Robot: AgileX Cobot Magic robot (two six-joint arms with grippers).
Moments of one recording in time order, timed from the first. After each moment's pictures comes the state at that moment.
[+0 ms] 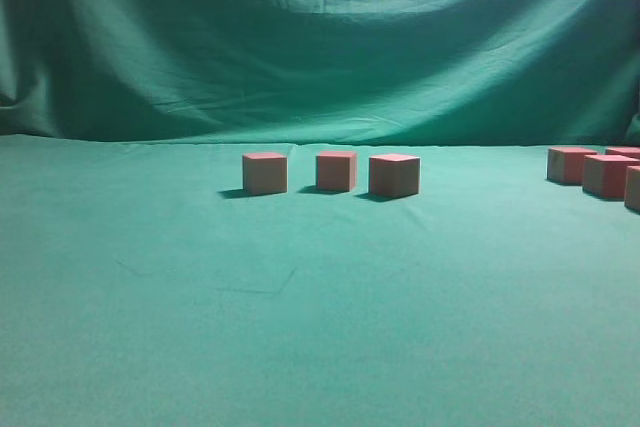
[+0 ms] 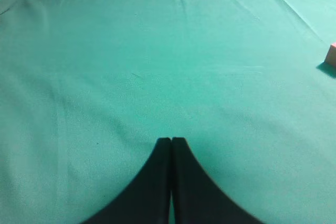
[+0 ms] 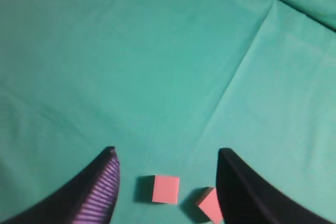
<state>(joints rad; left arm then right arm) -0.01 -0.01 0.02 0.02 0.35 0.01 0.84 2.13 -2.37 -0.22 1.25 0.20</state>
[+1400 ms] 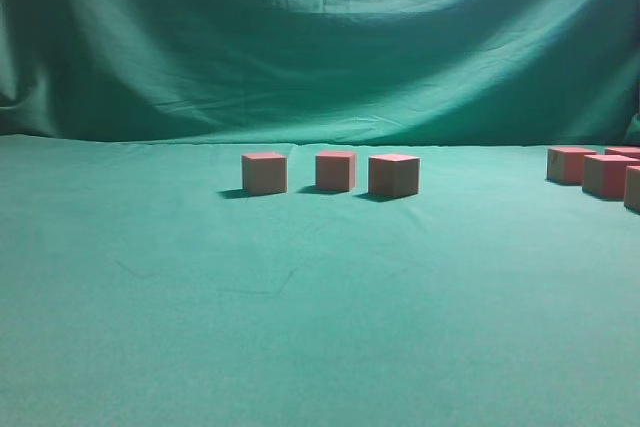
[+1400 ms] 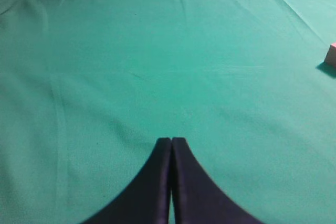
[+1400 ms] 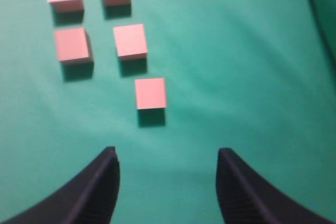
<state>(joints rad) -0.01 -0.01 0.02 0.02 0.35 0.01 0.19 1.12 -0.90 -0.22 1.07 0.32</state>
